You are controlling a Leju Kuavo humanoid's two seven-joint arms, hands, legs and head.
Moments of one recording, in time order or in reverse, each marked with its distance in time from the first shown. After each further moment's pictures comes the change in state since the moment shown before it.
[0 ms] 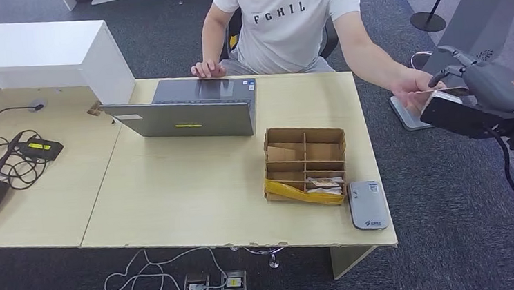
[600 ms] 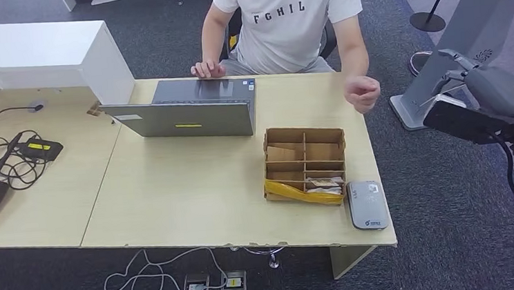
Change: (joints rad) left arm 0.000 0.000 0.000 0.000 -0.005 -0.005 -0.006; right arm 0.064 0.000 -0.068 -0.075 -0.016 0.041 0.022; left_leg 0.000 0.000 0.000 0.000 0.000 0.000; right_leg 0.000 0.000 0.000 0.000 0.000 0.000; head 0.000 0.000
